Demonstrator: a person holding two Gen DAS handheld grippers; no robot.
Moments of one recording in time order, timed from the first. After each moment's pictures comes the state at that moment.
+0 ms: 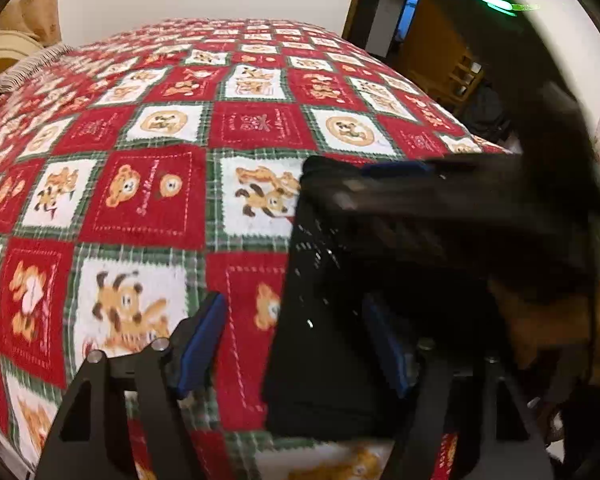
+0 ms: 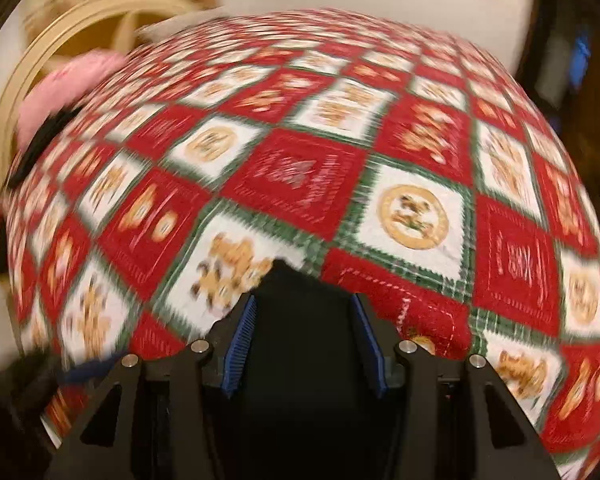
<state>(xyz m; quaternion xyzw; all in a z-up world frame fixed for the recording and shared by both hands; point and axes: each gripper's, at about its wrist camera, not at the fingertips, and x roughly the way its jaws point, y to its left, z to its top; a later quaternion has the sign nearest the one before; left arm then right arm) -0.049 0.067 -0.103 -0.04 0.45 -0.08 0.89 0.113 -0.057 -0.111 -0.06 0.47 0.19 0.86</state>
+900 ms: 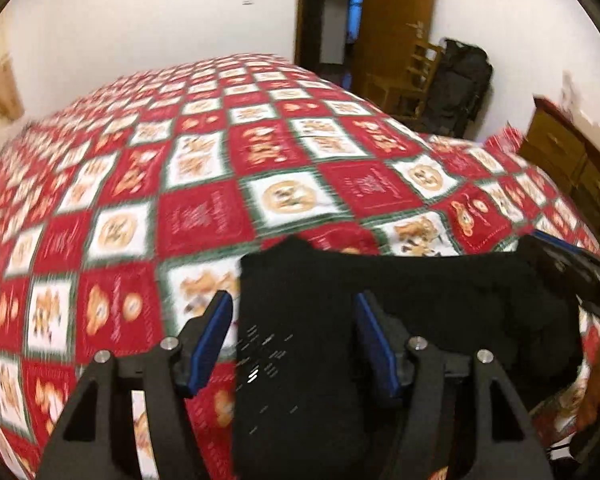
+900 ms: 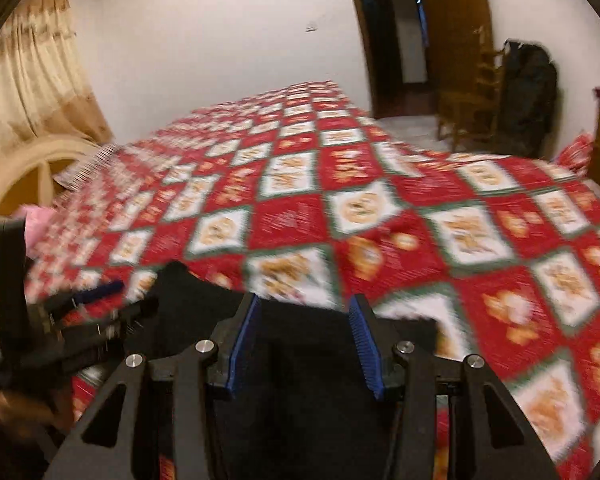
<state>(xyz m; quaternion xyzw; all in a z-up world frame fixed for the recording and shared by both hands) -0.015 0.016 -0.058 0.05 0.41 -0.14 0.90 -0.027 -0.220 -0.059 0.08 0.35 0.01 0.93</state>
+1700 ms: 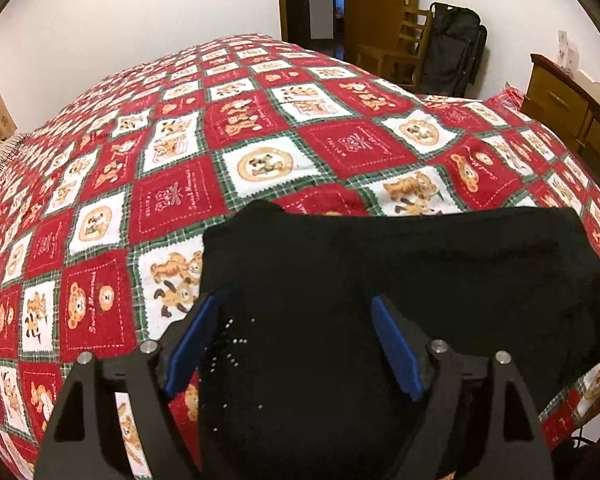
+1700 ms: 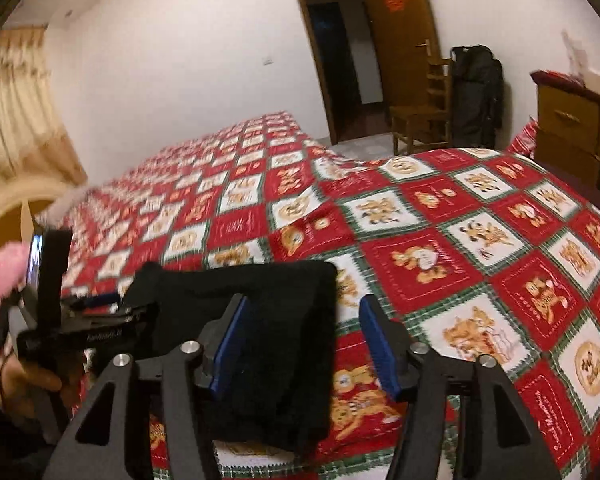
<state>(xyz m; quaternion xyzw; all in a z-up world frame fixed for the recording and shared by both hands) -0.017 -0.001 -0.078 0.09 0.44 -0.13 0.88 -0.109 -0.270 -0.061 0.14 0.29 -0.04 0.95</state>
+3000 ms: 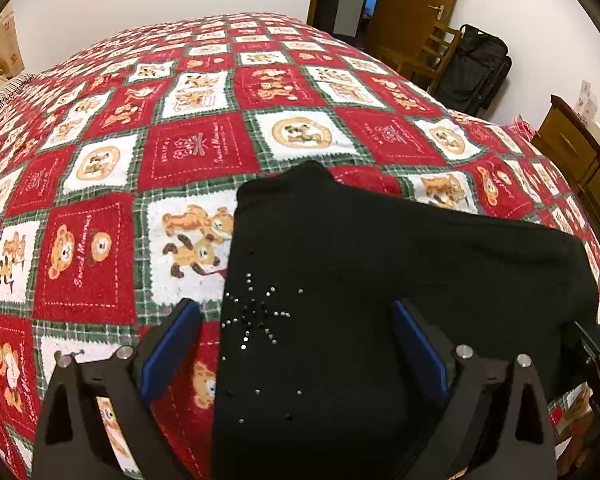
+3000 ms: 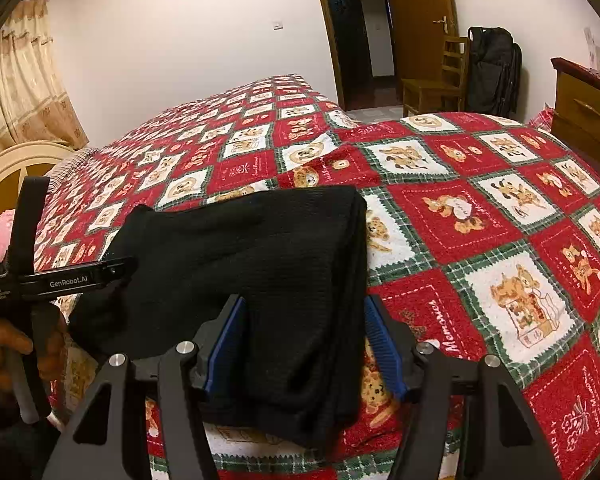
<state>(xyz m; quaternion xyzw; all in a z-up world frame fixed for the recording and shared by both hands) -0.007 0.031 -0.098 0.00 0.47 -0.12 0.87 -0.089 -0.243 -0.105 0.11 0.35 -0.02 0.93</state>
